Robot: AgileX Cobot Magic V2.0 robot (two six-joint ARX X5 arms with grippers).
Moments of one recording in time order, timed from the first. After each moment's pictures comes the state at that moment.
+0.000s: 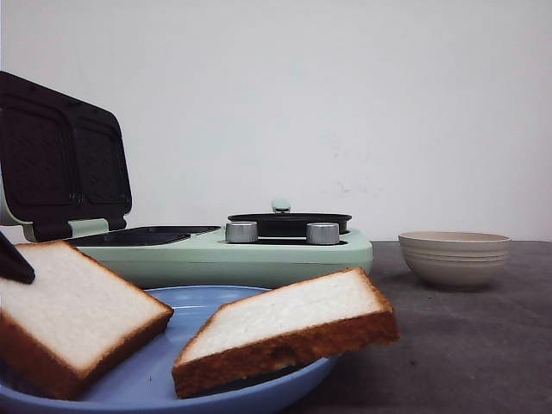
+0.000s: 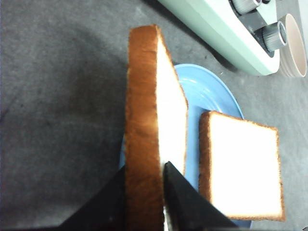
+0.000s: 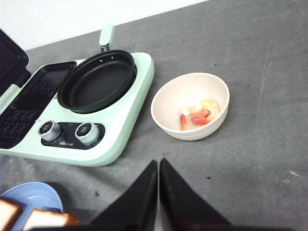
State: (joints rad) left arm -0.47 0.60 0.22 -0.20 0.23 -0.84; right arm 0.07 0.47 0.52 -0.45 -0.29 0.32
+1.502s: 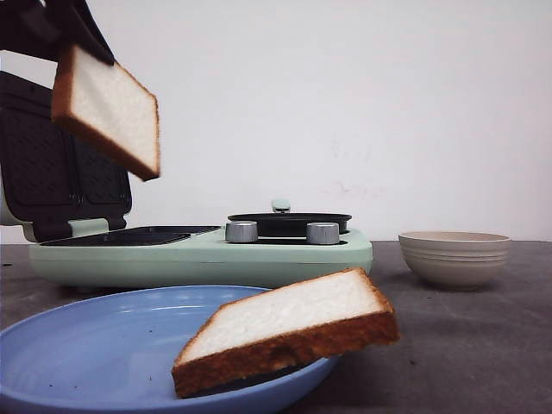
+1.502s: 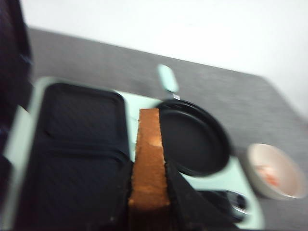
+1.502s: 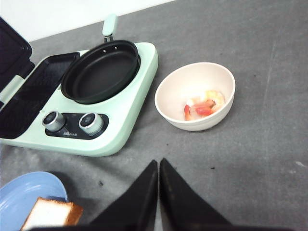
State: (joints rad) left arm -0.36 1.04 0.86 -0.14 0.03 -0.32; right arm 0.07 0.47 0.52 -0.48 -0.31 0.31
